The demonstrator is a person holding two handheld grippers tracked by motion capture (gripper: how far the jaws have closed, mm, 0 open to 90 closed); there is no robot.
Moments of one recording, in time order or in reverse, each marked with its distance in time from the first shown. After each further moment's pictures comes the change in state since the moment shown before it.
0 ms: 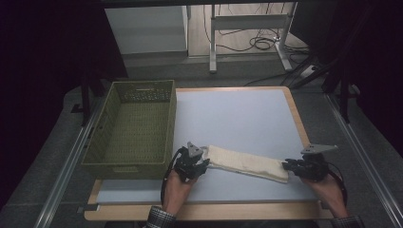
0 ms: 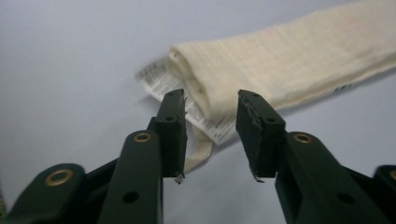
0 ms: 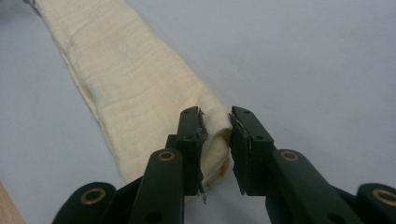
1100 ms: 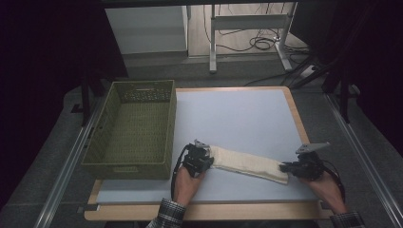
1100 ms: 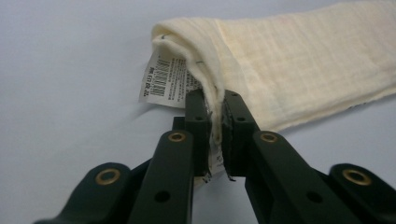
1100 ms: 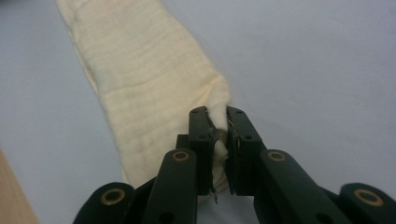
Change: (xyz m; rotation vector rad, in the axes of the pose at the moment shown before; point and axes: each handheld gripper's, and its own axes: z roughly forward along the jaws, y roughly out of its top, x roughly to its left) left arm 0.006 0.006 0.045 0.121 -0.082 -0.117; right arm -0.003 0.002 0.014 0.091 0.085 -0.006
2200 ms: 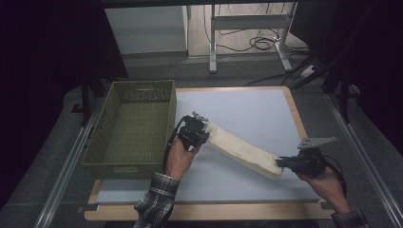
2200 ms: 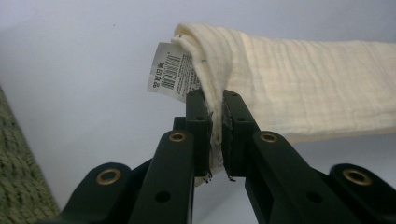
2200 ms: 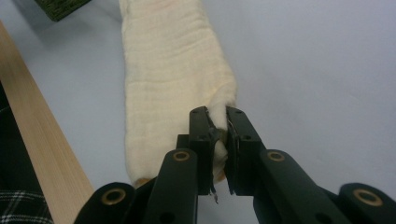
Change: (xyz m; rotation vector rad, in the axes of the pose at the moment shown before) left arm 0.012 0.080 -0.049 0.006 0.110 0.135; right arm 0.026 0.032 -0.027 -0.101 0.063 -0.044
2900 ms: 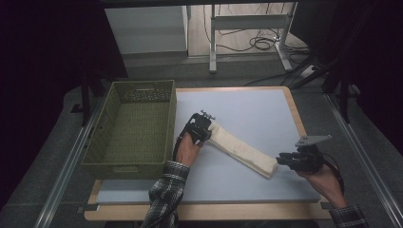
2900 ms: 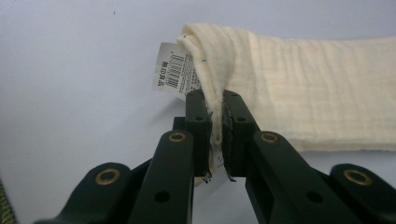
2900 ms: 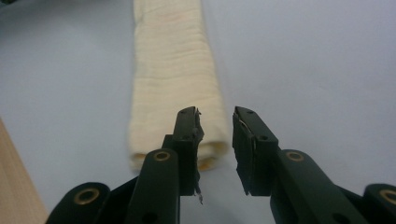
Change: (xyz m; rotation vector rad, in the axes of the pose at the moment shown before) left arm 0.015 0.008 0.076 0.079 0.068 0.060; right arm -0.021 -0.003 0.013 0.035 -0.074 -0.024
